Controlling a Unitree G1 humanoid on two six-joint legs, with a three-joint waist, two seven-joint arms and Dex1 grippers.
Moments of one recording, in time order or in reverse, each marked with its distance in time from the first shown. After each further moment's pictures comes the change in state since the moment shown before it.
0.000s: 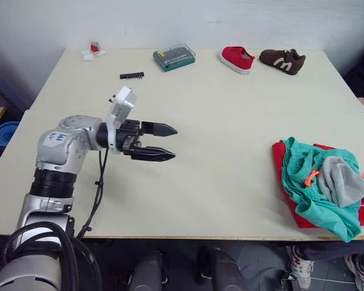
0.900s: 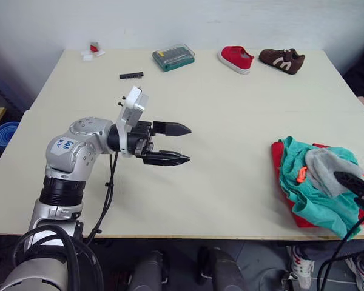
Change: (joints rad) left arm 0.007 -0.124 -0.009 -0.110 0.001 -0.036 0.118; right arm -1.044 0.244 0.354 0.091 0.237 0.731 -1.014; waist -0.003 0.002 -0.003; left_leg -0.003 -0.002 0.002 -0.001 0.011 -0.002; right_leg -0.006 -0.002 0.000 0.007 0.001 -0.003
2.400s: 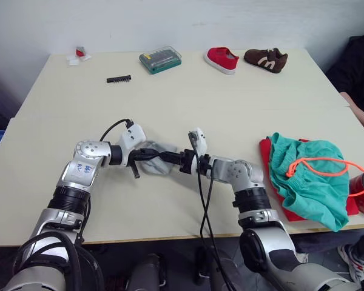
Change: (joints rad) left arm 0.101 0.009 -0.102 0.358 0.554 -0.435 0.274; right arm -0.660 0.723 0.964 0.512 -0.468 -0.458 0.311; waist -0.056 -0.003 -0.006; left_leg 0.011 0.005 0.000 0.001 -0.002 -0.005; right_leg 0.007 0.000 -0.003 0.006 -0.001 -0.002
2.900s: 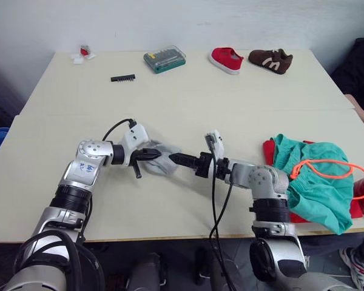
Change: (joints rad) left arm -0.015 -0.006 -0.016 0.006 -0.002 -0.007 -0.009; right arm 0.103 -0.058 -0.060 -0.233 0.031 0.180 0.012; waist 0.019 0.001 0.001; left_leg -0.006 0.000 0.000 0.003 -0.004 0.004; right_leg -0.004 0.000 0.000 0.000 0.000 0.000
